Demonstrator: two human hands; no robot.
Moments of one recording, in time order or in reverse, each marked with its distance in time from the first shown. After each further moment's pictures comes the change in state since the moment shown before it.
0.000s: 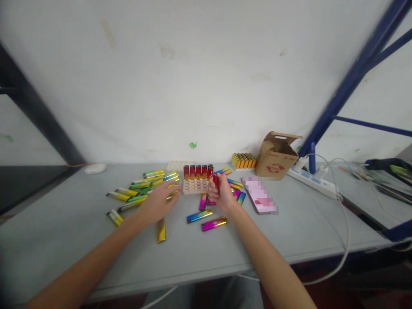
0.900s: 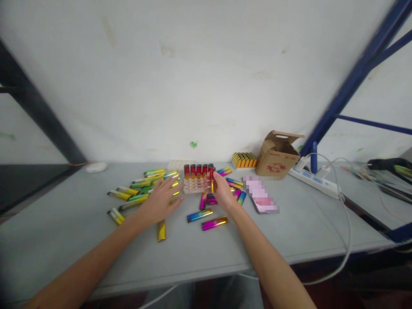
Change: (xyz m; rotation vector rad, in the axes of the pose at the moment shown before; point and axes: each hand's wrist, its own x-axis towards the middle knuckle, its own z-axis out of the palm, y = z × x) left_hand -0.007 0.000 0.005 0.189 -0.068 0.032; right_hand 0.007 0.010 -0.003 -0.283 0.068 -0.341
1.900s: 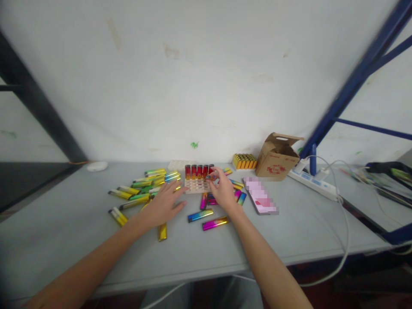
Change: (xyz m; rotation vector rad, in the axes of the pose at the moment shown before) left_hand -0.003 0.004 0.005 -0.069 -0.050 0.052; right_hand 0.011 0.013 -0.024 -1.003 0.118 -0.582
